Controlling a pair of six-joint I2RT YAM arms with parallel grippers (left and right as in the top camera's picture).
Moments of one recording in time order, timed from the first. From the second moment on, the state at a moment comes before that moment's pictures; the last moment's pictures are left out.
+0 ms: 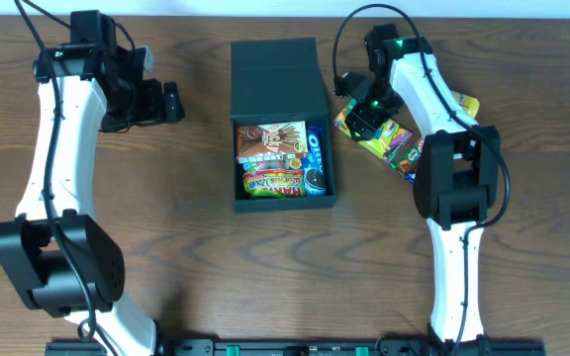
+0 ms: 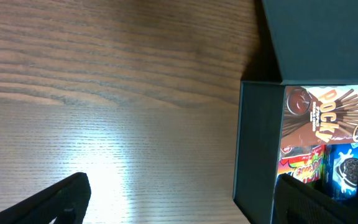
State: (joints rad) left arm 0.08 1.86 1.73 -1.18 0.25 -0.02; right arm 0.18 2.48 2.14 -1.20 -0.08 -0.66
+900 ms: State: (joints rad) left arm 0.08 1.86 1.73 -1.18 0.25 -0.02; right arm 0.23 2.45 2.50 -1.35 -0.16 -0.59
